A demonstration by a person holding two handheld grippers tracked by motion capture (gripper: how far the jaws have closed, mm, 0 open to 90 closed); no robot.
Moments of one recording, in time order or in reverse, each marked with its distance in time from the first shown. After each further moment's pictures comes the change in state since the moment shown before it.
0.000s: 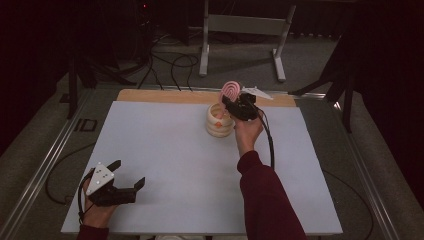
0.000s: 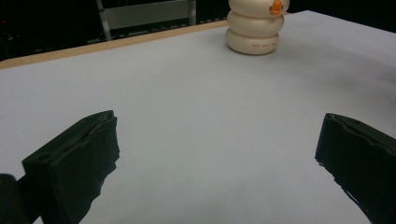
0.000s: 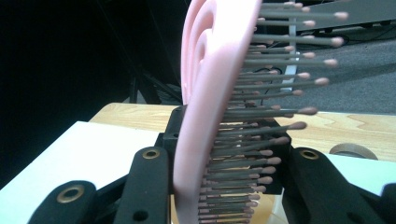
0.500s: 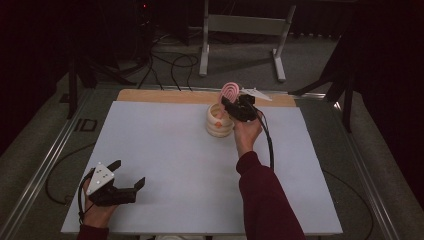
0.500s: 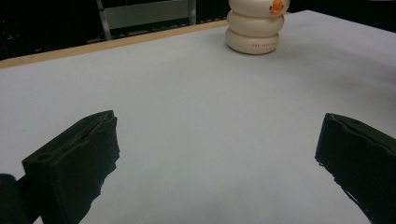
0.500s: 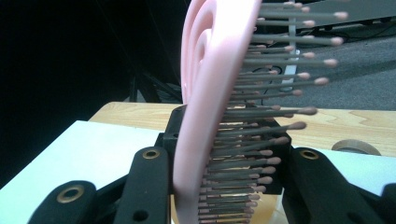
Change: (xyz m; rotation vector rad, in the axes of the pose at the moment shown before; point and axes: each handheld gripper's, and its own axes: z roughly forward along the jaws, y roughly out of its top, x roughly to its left) left arm 0.000 0.000 0.000 0.001 0.000 0.000; right arm 0.001 -0.004 0.003 0.004 -0.004 0.005
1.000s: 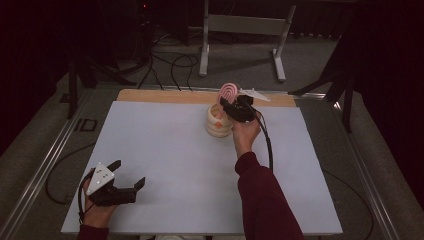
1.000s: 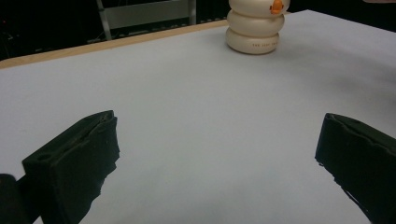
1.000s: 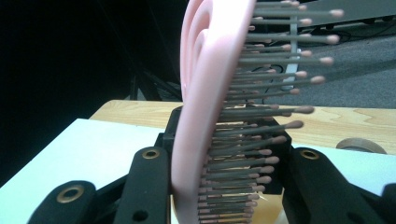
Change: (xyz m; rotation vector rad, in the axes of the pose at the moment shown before) left arm 0.000 0.000 0.000 0.000 0.002 0.000; right arm 0.003 -0.003 0.003 0.003 0.004 0.002
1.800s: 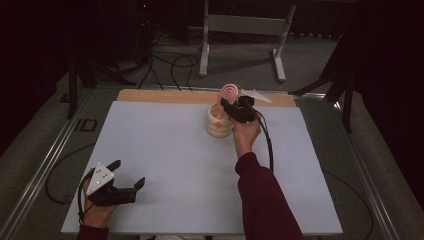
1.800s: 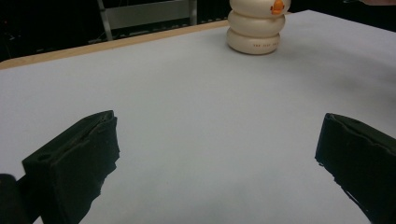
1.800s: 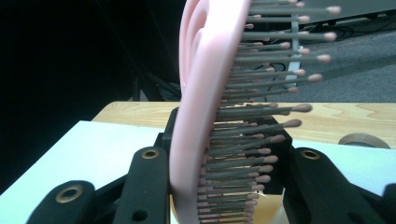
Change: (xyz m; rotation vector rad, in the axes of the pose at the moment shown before) left arm 0.000 0.000 0.000 0.001 0.004 0.001; right arm -0.005 -0.003 0.000 -0.002 0.010 0.032
